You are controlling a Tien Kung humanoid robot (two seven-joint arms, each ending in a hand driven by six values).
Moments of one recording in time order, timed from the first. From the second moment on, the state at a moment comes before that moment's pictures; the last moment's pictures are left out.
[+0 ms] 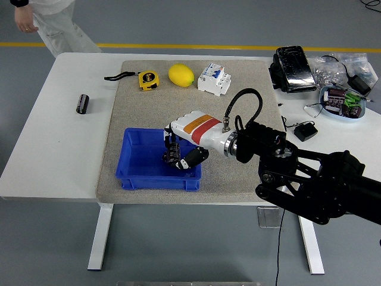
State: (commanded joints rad) left arm -0.18 0.15 -0.27 -0.22 0.68 0.10 0.10; right arm 0.92 -0.15 0.30 1.25 -1.83 -0.07 -0.13
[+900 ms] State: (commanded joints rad) left arm -0.17 0.15 -0.29 -0.22 0.71 0.10 0.11; right arm 0.88 -0.22 0.42 1.29 -1.85 -0.14 -0.15
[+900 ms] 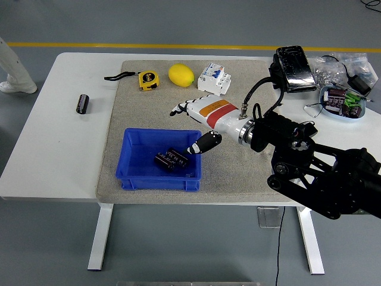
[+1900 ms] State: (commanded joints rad) left arm -0.20 0.13 -0.26 -0.21 0.69 0.15 0.10; right arm 0.47 -0.27 0.75 1.36 -0.80 -0.49 0.42
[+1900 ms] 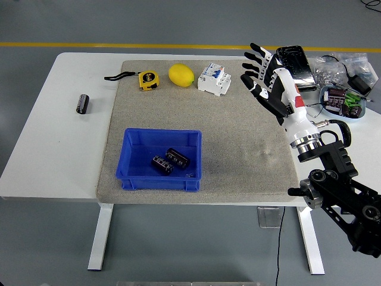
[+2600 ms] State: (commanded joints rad) left arm -0.20 0.12 -0.29 -0.21 0.73 0.14 0.11; right arm 0.18 -0.13 0.98 1.46 -0.77 -0.46 0.39
